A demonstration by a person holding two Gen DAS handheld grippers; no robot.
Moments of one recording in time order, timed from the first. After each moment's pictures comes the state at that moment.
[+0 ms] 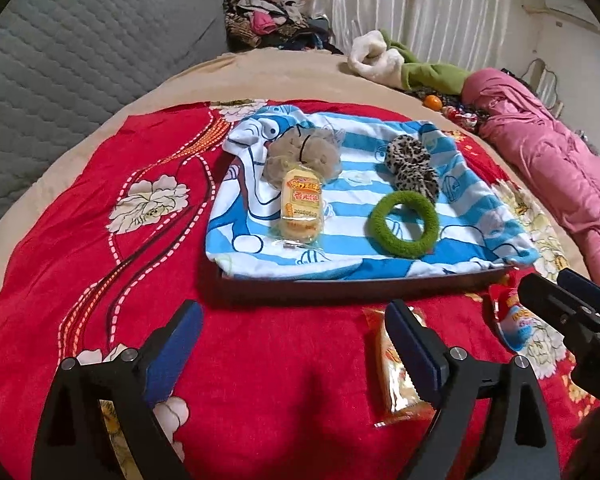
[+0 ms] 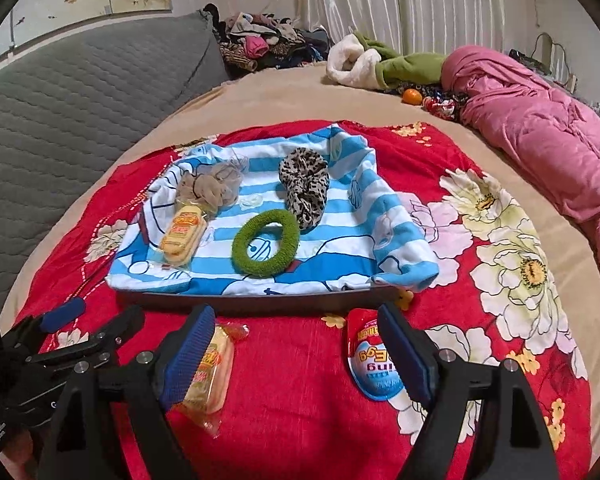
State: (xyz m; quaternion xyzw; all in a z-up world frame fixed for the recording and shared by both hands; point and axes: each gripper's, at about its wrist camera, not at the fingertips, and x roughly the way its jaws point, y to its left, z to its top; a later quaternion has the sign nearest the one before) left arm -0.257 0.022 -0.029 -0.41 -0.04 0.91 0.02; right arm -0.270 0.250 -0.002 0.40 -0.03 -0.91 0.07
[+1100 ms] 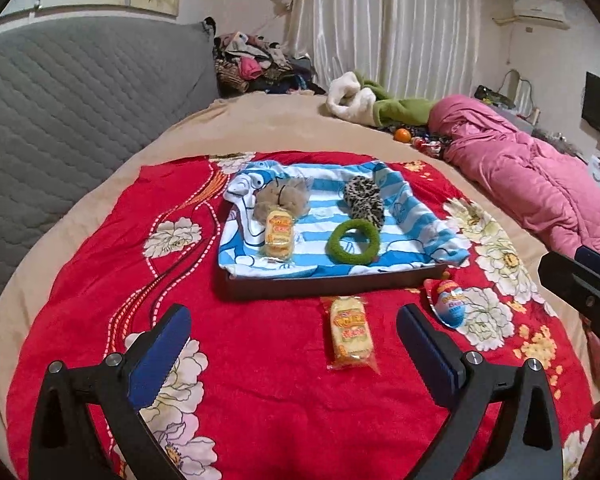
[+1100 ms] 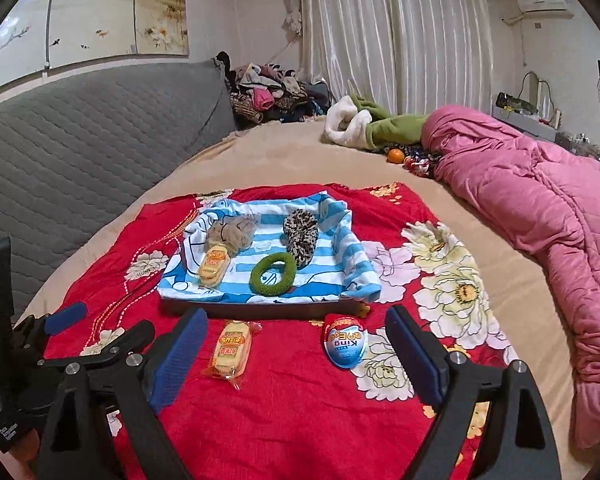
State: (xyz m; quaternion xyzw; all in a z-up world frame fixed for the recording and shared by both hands) left arm -0.163 0.035 0.045 -0.34 -0.02 0.94 0.03; right arm -0.165 0.270 0.081 0.32 -0.02 -0.95 0.06
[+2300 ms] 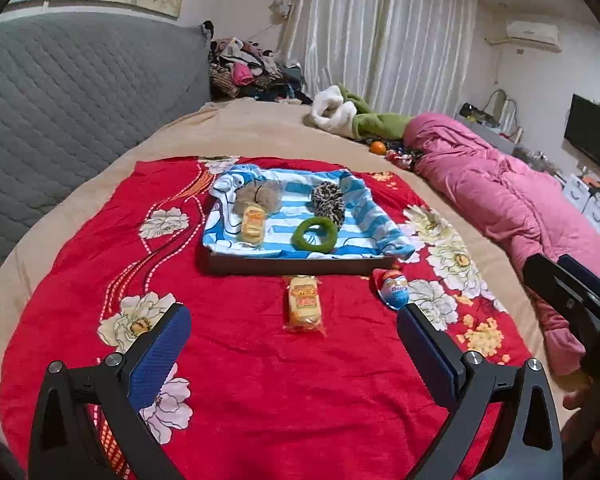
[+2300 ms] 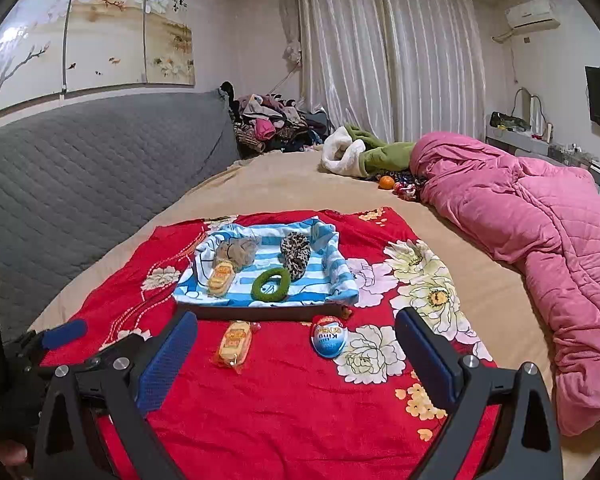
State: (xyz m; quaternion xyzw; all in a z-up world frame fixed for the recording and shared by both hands) left arm -0.089 0.047 0.072 -0.33 -0.05 0.94 0.06; right arm -0.096 0.299 0.106 0.26 -0.02 -0.96 0.07
